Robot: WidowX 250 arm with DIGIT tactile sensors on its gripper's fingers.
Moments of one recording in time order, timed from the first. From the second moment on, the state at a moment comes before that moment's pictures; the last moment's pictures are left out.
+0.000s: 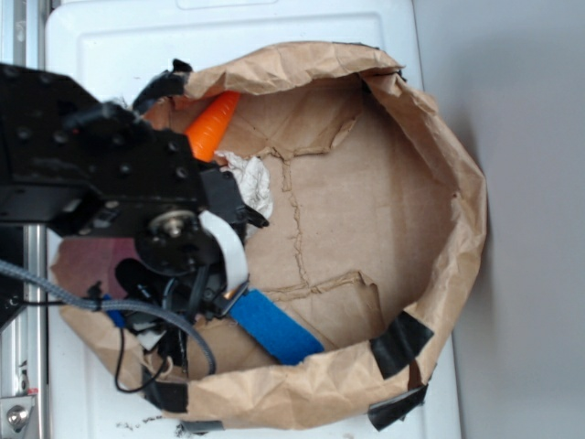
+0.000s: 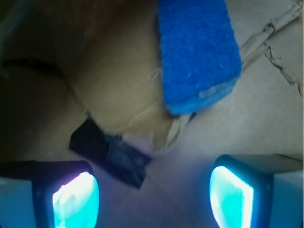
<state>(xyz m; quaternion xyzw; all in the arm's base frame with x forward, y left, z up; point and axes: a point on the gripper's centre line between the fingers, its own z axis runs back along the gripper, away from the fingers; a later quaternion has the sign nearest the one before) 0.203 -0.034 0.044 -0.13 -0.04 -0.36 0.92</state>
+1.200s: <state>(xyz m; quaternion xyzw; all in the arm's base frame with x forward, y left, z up) 0.251 -0.046 0.052 -0.13 -0.09 -0.33 0.93</state>
